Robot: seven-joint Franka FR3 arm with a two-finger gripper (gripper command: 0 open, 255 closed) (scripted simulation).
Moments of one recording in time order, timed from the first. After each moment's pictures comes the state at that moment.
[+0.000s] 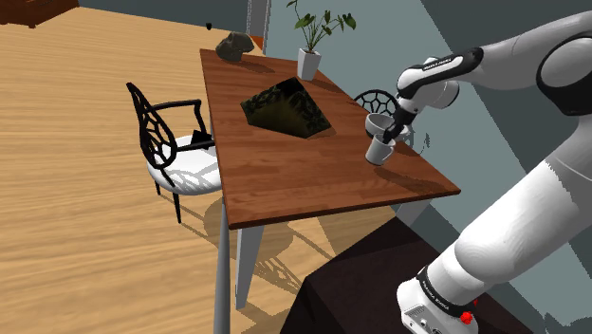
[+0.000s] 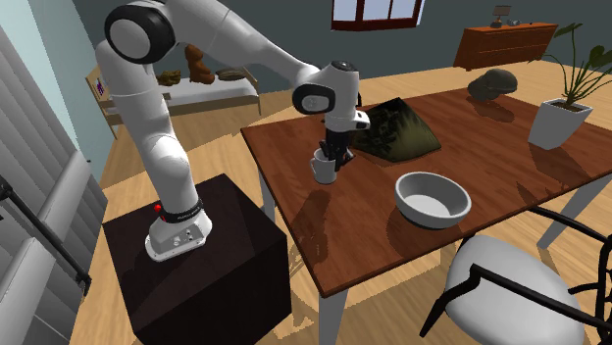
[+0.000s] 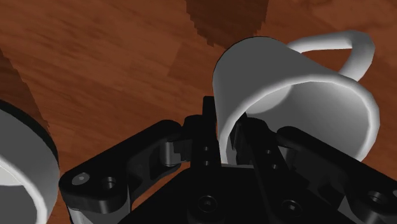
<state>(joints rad) -0.08 -0.03 -0.51 -2.22 0.12 2.22 -0.78</state>
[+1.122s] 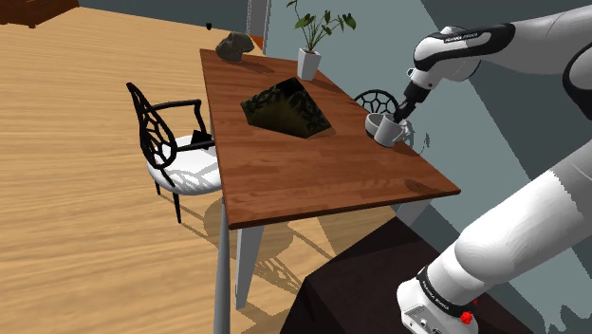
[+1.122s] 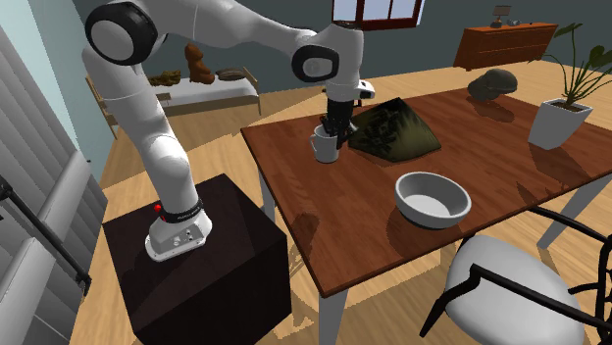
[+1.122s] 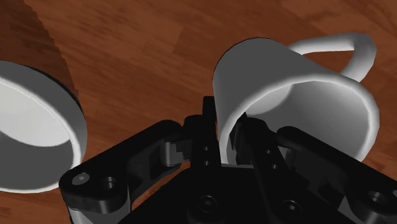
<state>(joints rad) -0.08 -0.12 -0.50 -2.08 0.05 1.99 -0.72</state>
